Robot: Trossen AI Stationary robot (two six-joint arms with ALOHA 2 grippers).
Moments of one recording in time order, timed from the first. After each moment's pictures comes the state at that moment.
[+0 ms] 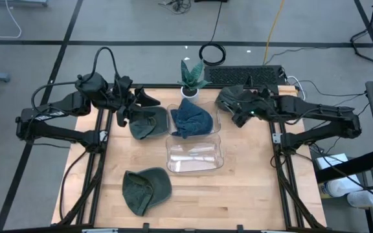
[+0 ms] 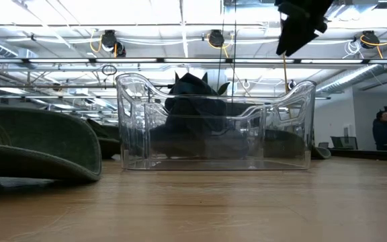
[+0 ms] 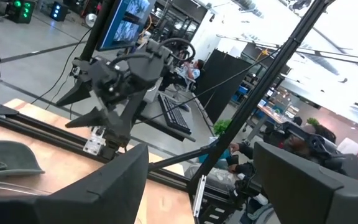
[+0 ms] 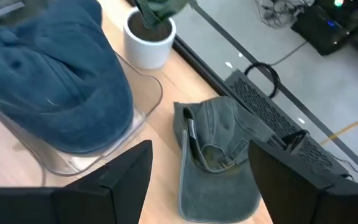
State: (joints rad) left arm 0.22 0.98 1.15 -0.11 0.39 -0.53; right arm -0.13 1.12 1.18 -1.01 0.57 0.38
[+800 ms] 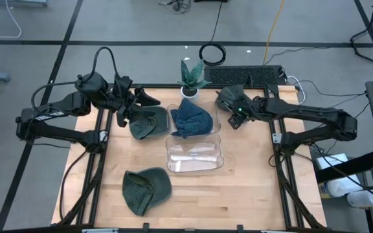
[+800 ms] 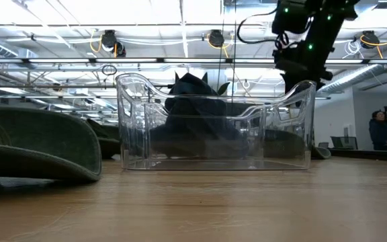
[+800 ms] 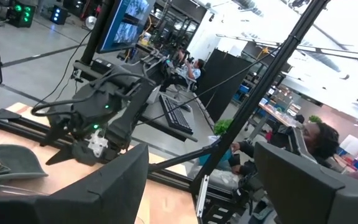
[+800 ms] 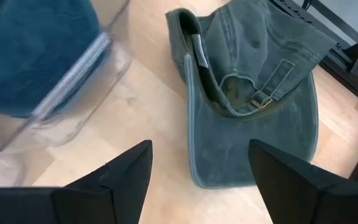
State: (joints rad) left arm 0.22 0.98 1.15 -0.11 0.39 -0.51; right arm -0.35 1.19 0.87 -0.81 0.34 0.44
